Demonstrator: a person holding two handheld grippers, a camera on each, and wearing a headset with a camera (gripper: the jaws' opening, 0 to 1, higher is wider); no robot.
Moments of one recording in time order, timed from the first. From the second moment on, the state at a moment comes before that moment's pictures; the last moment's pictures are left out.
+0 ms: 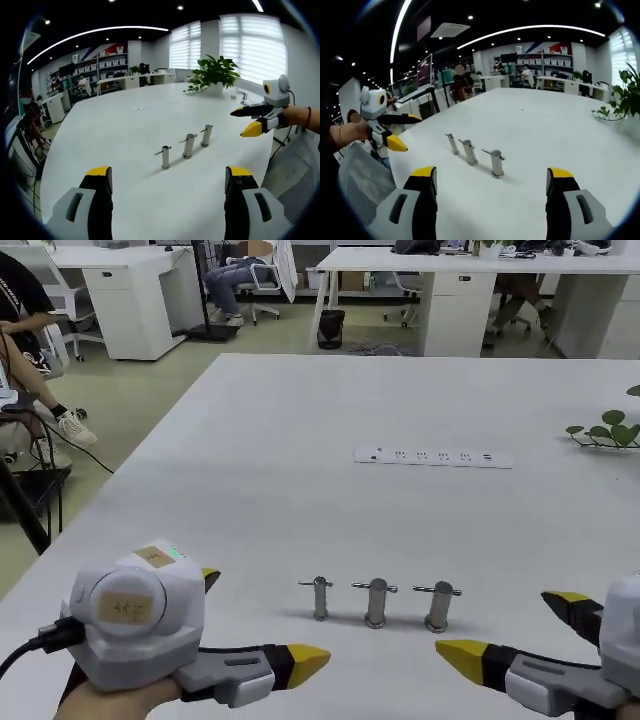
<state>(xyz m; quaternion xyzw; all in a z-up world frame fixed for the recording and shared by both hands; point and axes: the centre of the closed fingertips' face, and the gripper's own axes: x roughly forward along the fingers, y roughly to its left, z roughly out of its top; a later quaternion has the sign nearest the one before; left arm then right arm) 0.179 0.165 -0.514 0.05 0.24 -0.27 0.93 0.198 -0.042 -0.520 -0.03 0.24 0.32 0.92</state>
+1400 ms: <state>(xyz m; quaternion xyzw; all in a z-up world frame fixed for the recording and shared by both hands) 0.186 0.177 -0.509 0.05 0.23 -0.26 0.94 0.198 -0.031 -0.515 0.00 0.24 0.33 0.91</state>
